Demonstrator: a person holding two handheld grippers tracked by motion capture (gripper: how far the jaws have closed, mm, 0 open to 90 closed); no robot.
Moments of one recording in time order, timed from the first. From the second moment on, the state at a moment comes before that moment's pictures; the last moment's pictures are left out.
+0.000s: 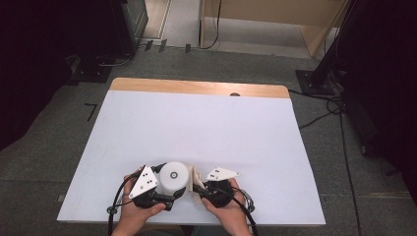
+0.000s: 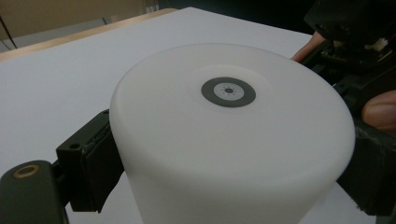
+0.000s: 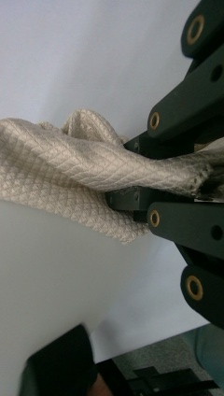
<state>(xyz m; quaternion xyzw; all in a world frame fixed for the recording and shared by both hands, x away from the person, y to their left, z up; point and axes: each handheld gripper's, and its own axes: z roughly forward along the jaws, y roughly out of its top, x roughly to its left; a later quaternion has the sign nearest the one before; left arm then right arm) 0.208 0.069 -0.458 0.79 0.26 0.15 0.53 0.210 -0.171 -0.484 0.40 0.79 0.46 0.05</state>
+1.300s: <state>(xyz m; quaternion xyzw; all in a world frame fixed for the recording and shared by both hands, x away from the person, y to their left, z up) 0.186 0.071 -0.453 0.78 0.32 0.19 0.51 0.217 -0.167 -0.491 0.40 0.80 0.44 0.02</state>
